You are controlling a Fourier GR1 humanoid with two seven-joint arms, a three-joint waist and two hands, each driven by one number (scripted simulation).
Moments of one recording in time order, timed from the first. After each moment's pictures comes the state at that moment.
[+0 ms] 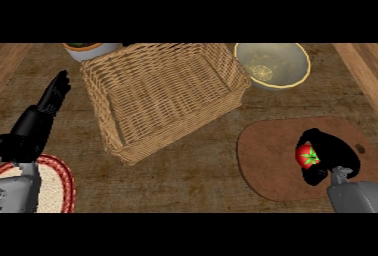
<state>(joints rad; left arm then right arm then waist) -0.19 0.30 0.13 -1.54 -0.13 -0.11 -0.02 -0.15 -0.35 0.09 -1.42 0.85 0.45 0.52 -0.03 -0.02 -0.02</state>
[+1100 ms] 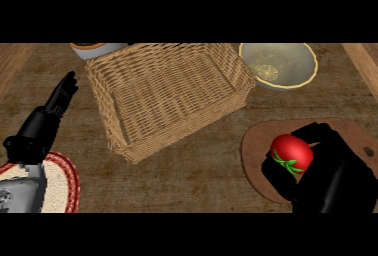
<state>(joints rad) -0.18 0.27 0.10 -1.59 -0.15 -0.11 0.01 -0.15 -0.01 0.45 -2.11 1.61 0.02 1.16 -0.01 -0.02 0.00</state>
